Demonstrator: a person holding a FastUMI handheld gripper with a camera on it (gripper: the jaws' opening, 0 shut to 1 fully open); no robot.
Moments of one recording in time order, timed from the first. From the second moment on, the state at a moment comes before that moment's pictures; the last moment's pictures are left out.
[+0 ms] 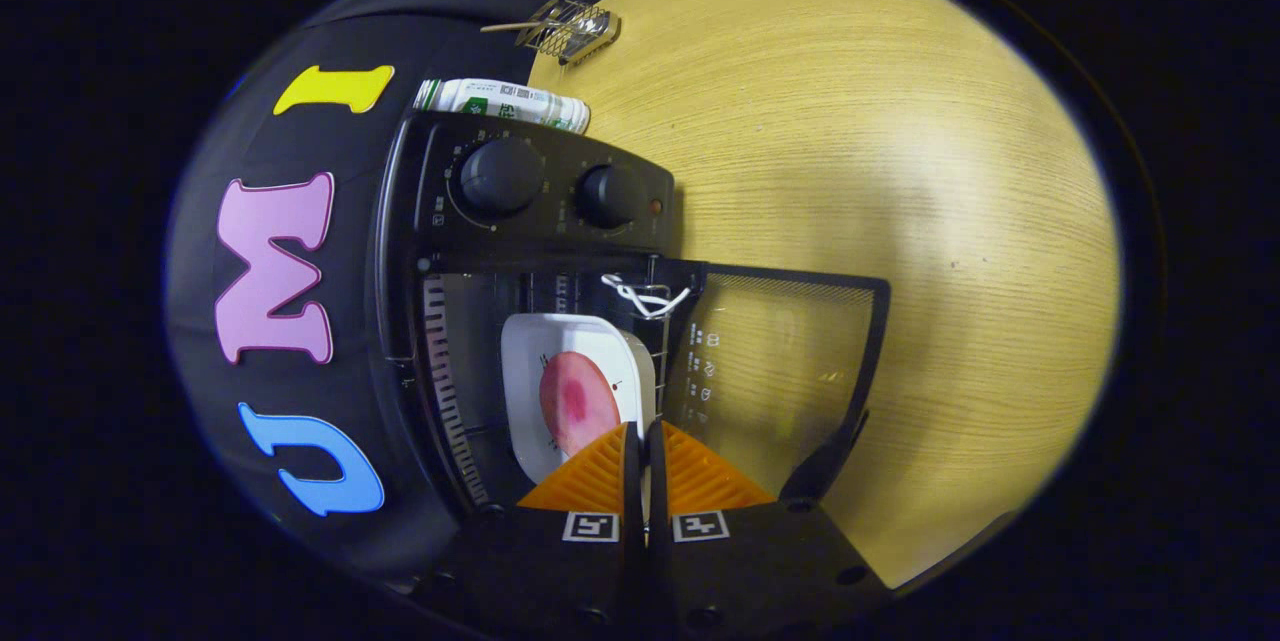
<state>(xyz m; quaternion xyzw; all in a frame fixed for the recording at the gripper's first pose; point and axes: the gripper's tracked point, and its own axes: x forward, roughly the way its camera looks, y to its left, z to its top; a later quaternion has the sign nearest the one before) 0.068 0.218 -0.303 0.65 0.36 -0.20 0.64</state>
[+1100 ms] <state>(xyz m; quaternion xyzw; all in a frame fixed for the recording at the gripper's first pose) 0.079 0.245 -0.268 0.68 0.36 -0.05 0.64</state>
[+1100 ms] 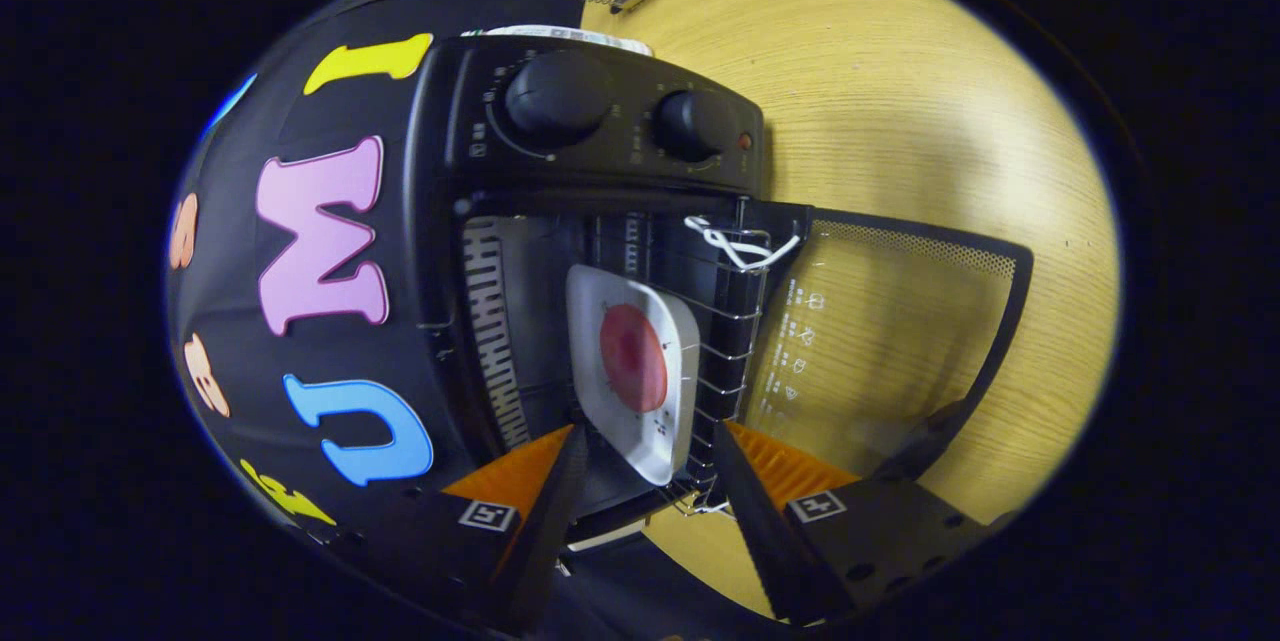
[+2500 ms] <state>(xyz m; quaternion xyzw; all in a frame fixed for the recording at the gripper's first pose) -0.081 0.249 -0.342 0.19 0.49 0.14 0.84</state>
